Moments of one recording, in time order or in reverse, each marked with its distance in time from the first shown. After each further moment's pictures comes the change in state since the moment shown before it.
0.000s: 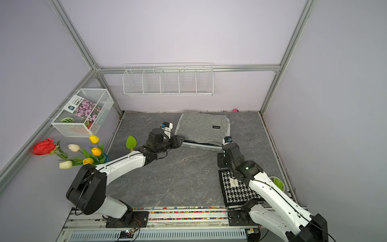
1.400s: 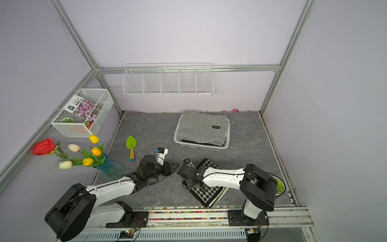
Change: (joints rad) left arm -0.032 -0.226 -0.521 0.212 0.089 0.060; right arm 0.544 0.708 0.173 0.130 0.048 0.136
